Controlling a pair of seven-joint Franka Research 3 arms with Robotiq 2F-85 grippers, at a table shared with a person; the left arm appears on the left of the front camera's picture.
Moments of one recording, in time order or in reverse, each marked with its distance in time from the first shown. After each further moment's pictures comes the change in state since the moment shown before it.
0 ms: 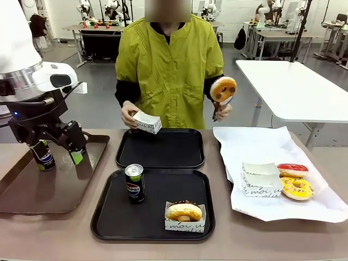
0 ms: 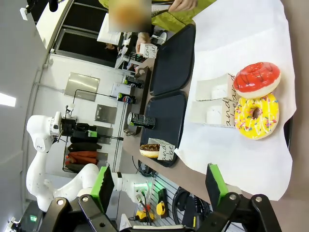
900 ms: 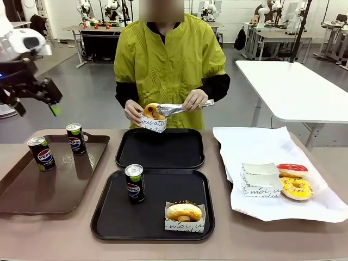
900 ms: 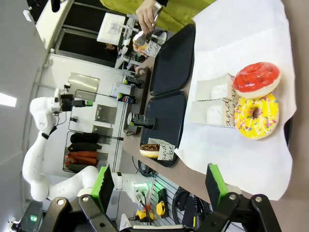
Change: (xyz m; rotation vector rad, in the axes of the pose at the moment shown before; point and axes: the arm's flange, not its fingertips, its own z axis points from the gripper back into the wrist) left arm 0.088 0.139 0.031 0.025 -0.162 0.250; right arm 0.000 0.000 0.000 0.000 -0.001 0.000
